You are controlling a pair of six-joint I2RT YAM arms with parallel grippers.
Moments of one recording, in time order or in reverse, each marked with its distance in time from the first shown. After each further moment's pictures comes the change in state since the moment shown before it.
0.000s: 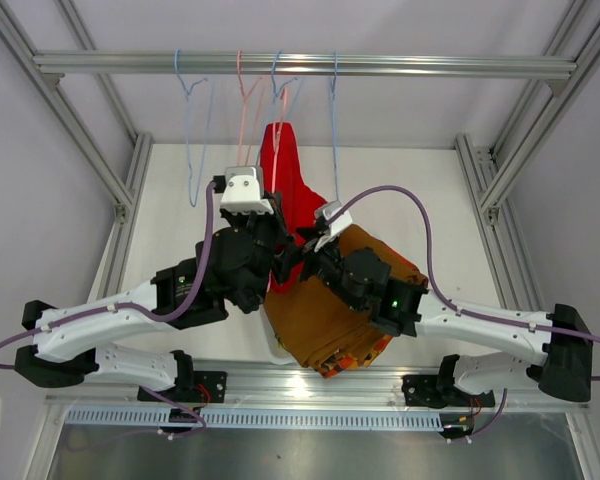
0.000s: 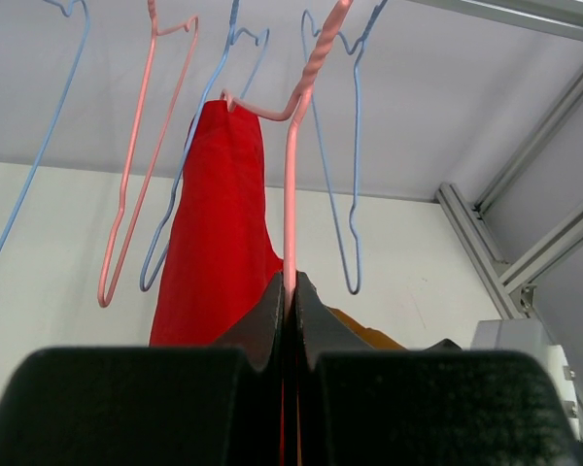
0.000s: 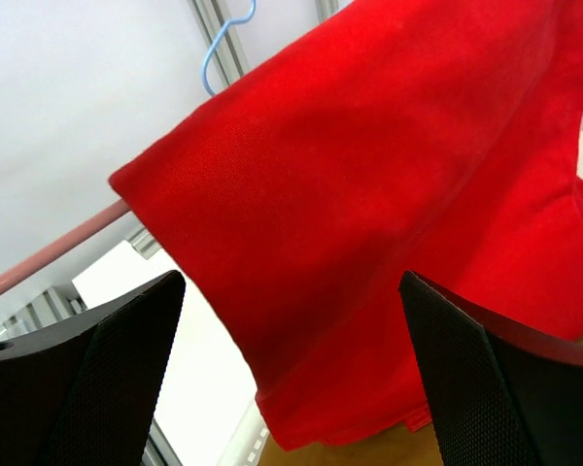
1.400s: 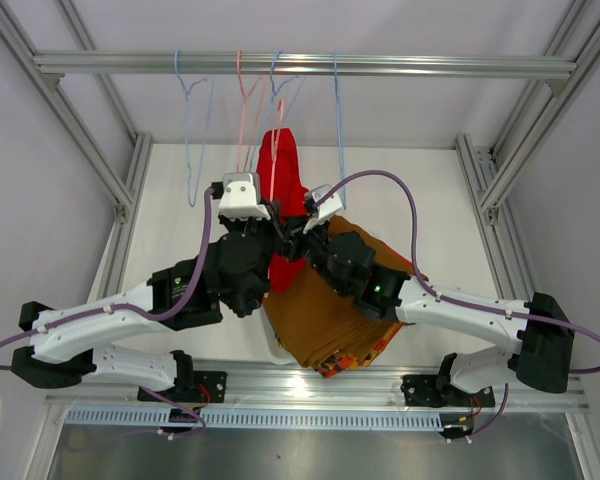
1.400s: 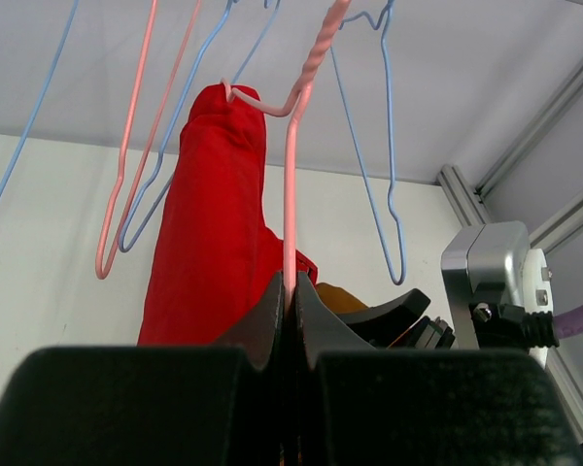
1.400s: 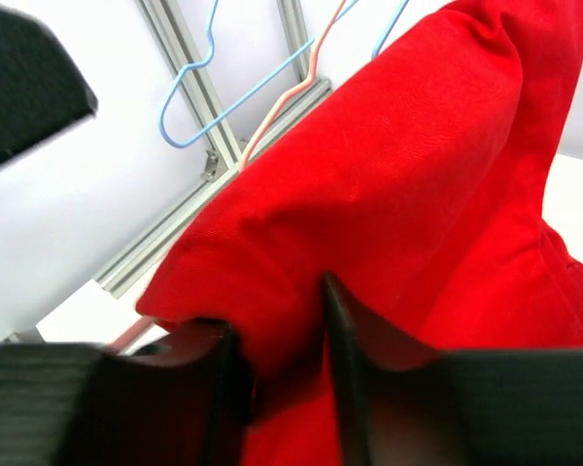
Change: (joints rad) left arm -0.002 -0.022 -0.018 -0.139 0.003 -0.143; right arm -0.066 0.140 0.106 0.044 0.016 -0.019
